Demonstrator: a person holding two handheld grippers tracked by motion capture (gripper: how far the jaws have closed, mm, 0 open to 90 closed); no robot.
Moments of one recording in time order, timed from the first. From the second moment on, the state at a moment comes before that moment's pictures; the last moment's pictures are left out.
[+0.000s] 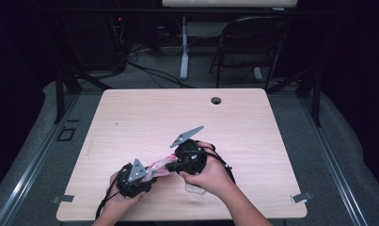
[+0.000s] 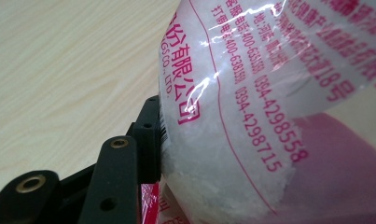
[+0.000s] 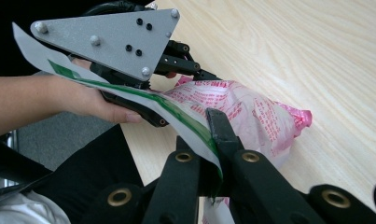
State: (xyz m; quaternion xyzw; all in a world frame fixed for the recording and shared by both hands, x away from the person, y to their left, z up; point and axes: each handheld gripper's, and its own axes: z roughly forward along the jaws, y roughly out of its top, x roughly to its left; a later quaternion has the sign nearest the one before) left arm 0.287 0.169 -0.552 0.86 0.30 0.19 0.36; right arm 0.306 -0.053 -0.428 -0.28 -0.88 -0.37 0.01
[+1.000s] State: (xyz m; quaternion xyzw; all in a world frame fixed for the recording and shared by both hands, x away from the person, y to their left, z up) left arm 0.296 0.144 -0.533 0.87 0.27 0.27 0.31; right arm 0.305 -0.085 -0.434 -0.30 -0.86 -0.41 -0.01
